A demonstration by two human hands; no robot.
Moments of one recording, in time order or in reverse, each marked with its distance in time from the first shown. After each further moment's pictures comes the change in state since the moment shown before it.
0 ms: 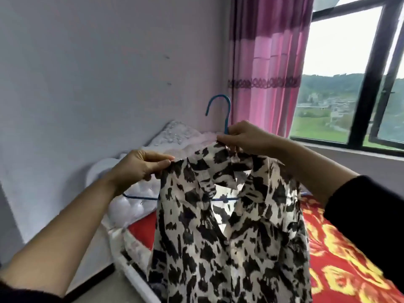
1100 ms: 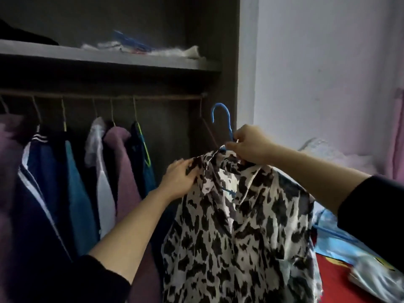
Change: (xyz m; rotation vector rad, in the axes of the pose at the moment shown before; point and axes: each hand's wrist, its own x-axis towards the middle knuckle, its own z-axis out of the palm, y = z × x) left_hand -0.160 -0.175 -0.443 0.729 0.502 -0.276; right_hand 0.191 -0.403 0.361 -0.070 0.014 -0.256
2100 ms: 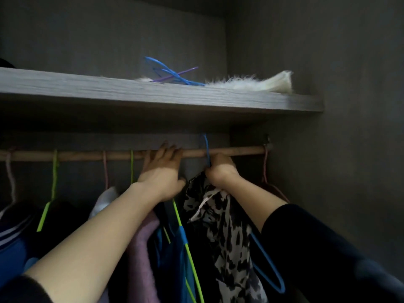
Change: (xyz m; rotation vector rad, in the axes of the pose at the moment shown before) left_hand 0.247 -0.124 -0.168 0.726 0.309 0.121; right_hand 0.352 -0.106 0.173 0.174 0.114 0.052
